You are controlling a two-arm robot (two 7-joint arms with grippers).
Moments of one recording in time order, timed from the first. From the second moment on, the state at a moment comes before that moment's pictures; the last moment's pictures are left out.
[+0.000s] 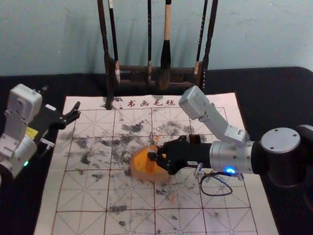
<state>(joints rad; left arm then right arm) -0.20 0.60 0.45 -1.41 -0.25 -0.12 0.03 0.39 0.49 -0.67 -1.51 0.38 0.39 0.58</state>
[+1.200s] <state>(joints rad) -0.20 0.60 0.45 -1.41 -0.25 -0.12 0.03 0.44 0.44 -0.66 -1.44 0.35 0.39 0.55</state>
